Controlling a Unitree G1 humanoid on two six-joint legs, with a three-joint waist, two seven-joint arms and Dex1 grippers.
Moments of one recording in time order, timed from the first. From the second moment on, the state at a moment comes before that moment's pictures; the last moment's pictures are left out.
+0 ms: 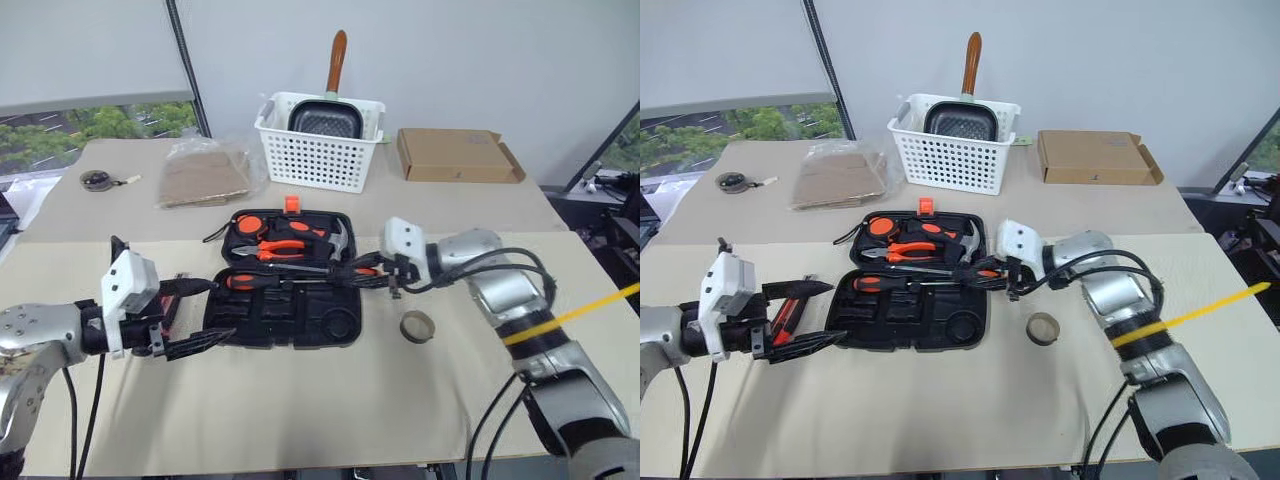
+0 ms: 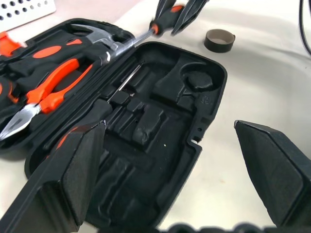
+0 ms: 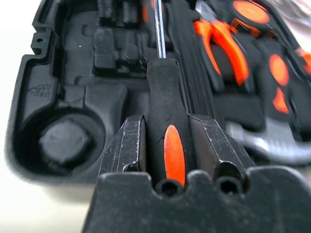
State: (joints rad) left arm 0.12 0.90 0.48 -0.52 -0.66 0.63 -1.11; right arm -0.81 -0.52 0.36 0.33 0.11 0.05 1.22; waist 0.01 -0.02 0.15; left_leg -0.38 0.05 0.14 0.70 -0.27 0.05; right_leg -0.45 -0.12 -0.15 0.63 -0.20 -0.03
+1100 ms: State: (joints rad) left arm 0.20 0.90 0.57 -0.54 -0.69 0.63 -1.04; right arm -0.82 -0.20 0.23 0.44 0.18 0.13 1.13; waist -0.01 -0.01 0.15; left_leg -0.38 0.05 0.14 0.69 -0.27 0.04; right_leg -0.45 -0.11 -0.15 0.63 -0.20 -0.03
